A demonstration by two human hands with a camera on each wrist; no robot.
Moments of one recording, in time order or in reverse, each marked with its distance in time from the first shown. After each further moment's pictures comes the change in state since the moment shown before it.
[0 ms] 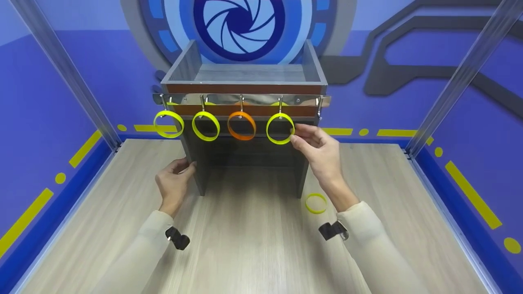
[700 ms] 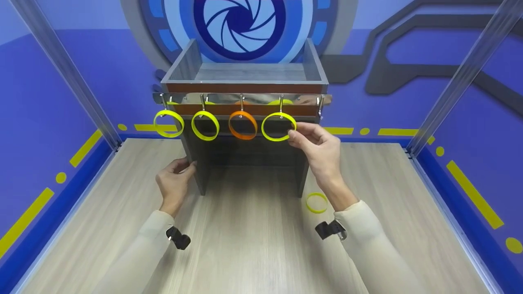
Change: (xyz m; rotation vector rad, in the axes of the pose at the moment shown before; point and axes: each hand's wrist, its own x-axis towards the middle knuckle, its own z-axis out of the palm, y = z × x) left_hand 0.000 -0.001 0.000 -0.034 0.011 0.010; right_hand 0.000 -0.010 0.011 0.048 0.055 -0.022
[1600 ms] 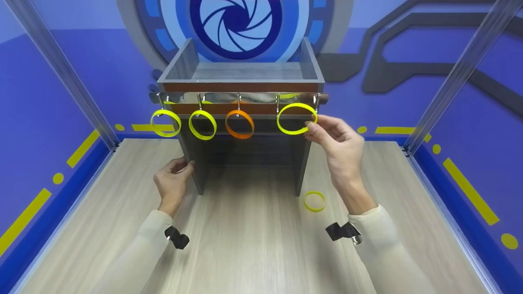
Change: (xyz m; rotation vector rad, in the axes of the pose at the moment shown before) left_hand -0.002 0.000 0.002 0.045 0.011 0.003; right_hand -0.009 -0.032 -0.022 0.244 0.054 -0.099
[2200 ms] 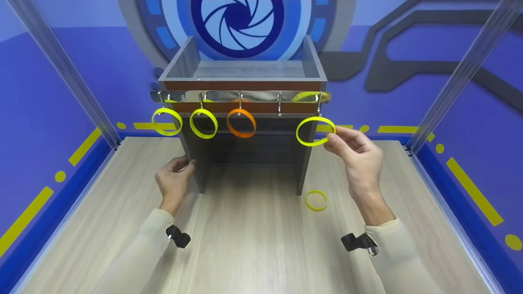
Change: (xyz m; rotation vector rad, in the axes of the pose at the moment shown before) left_hand 0.000 0.000 -0.001 -0.015 -0.001 -0.018; right_hand -0.012 0.004 -0.038 -0.014 0.111 0.059
